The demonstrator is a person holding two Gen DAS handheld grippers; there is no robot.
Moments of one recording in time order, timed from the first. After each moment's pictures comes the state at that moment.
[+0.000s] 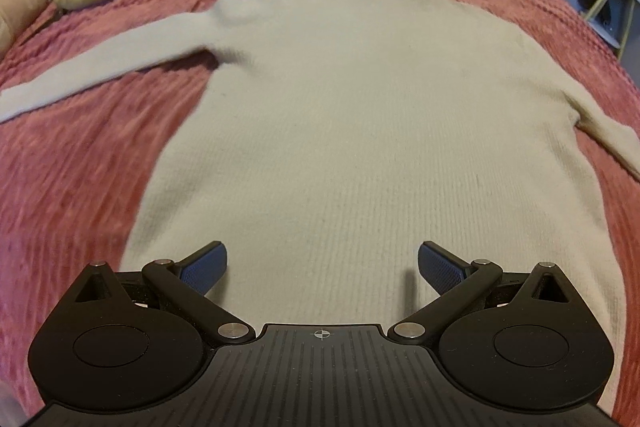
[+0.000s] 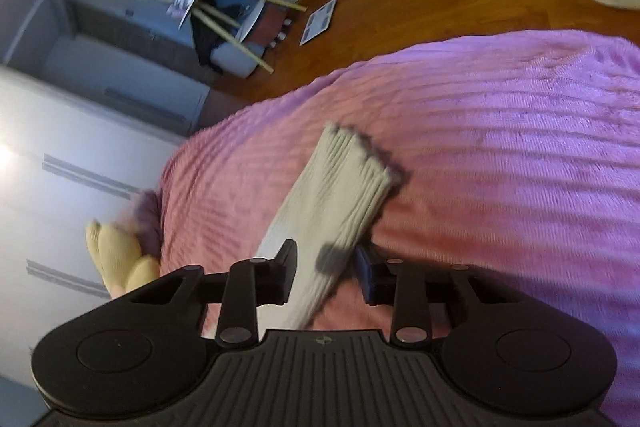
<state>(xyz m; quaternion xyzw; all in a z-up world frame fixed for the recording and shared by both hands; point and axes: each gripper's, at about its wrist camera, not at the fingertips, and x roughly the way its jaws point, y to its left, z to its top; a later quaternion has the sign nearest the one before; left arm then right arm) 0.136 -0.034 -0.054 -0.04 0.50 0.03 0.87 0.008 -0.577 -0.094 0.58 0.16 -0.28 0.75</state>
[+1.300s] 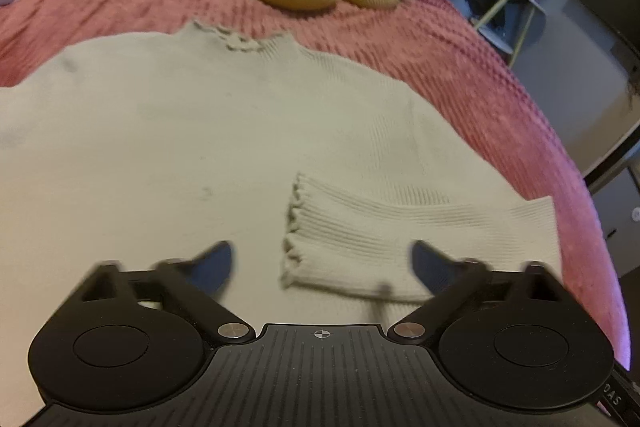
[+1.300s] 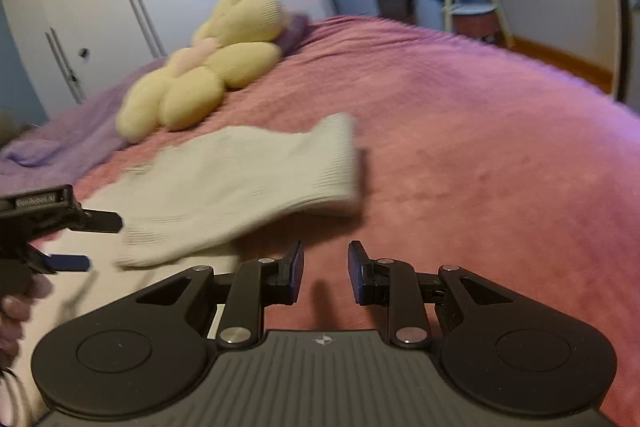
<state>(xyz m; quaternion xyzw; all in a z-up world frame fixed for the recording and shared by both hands) 0.320 -0.117 -0.065 -0.09 0.47 -0.17 0.86 0.078 -0.352 -0.069 0.18 0.30 -0.13 0.93</state>
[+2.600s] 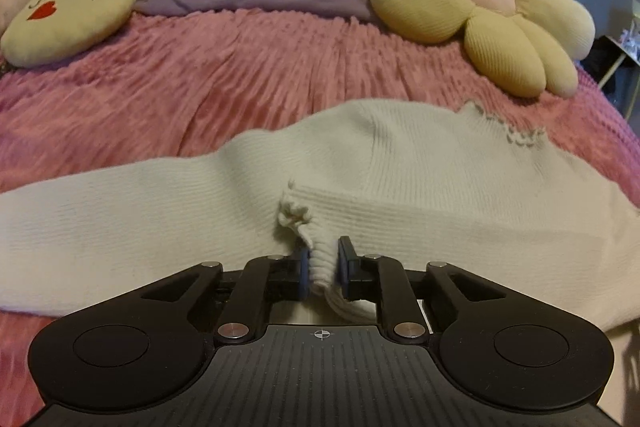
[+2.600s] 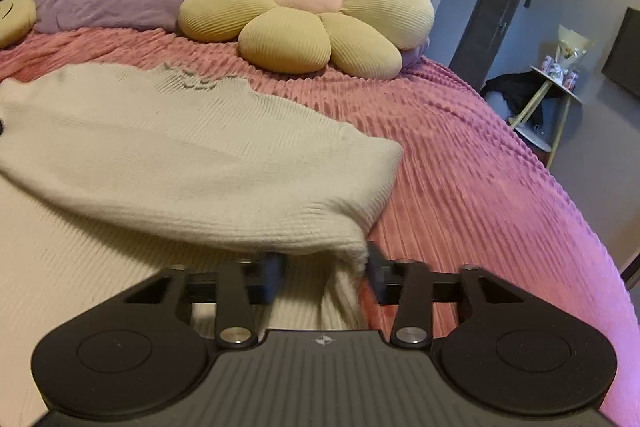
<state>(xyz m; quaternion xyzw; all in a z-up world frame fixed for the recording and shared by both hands) 0.351 0.070 -0.079 -0.09 0.41 0.01 0.91 0.235 -0.218 -0.085 -0.12 0.33 -0.09 0.93</state>
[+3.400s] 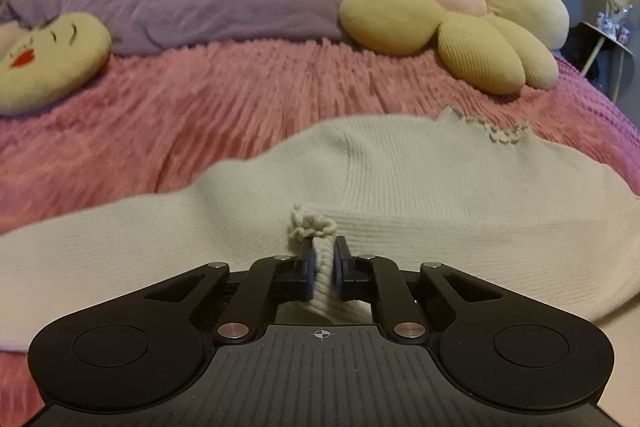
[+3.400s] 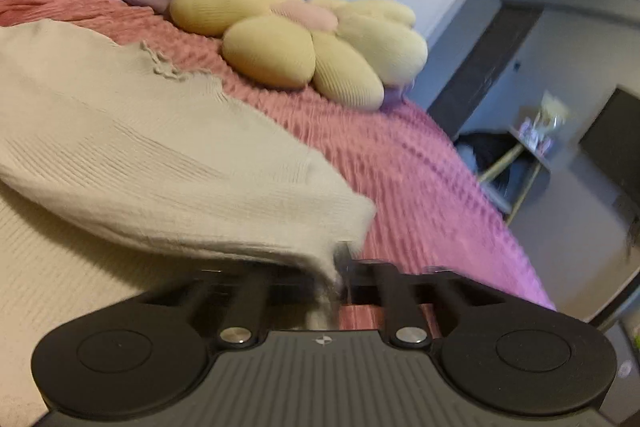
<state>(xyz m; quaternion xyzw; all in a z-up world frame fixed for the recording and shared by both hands) 0.353 0.052 -0.081 -0.04 0.37 -0.01 0.93 0.253 -0.228 -0.097 -0.23 0.29 -0.12 0.92</state>
